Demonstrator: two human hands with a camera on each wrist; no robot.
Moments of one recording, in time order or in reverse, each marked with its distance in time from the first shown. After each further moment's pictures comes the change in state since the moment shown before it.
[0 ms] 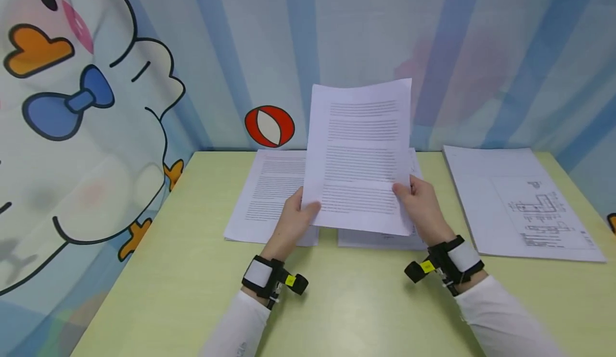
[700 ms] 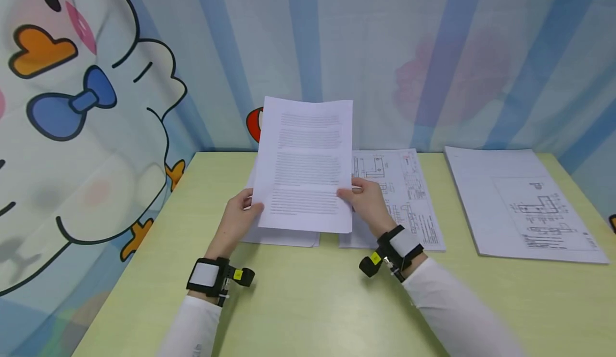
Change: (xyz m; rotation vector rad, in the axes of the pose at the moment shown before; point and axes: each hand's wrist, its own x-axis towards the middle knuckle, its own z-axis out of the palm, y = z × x) left_hand -0.011 -0.005 -0.106 0.323 0.198 -0.123; right_hand 0.027 -0.009 0.092 0.035 -0.080 0.152
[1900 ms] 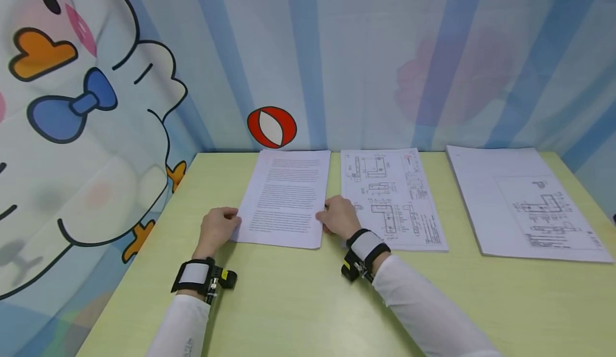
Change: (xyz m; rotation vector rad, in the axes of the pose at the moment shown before) left_hand 0.008 -0.051 -0.033 0.425 0.112 -0.153; right_hand 0.004 0.013 0.057 -0.479 -0.142 -0.026
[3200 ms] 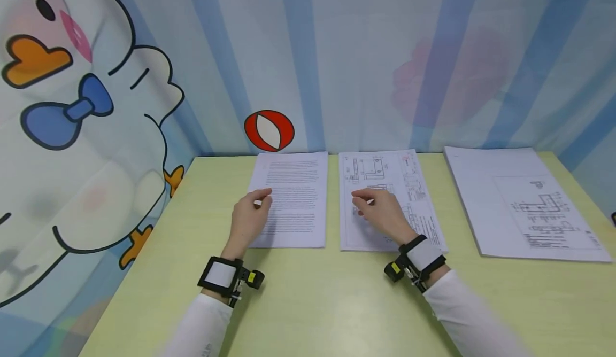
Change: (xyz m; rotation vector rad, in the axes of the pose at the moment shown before) left_hand -0.017 0.079 0.024 -0.150 0.112 0.284; right_hand -0.028 0.048 -0.076 0.089 0.137 -0.258
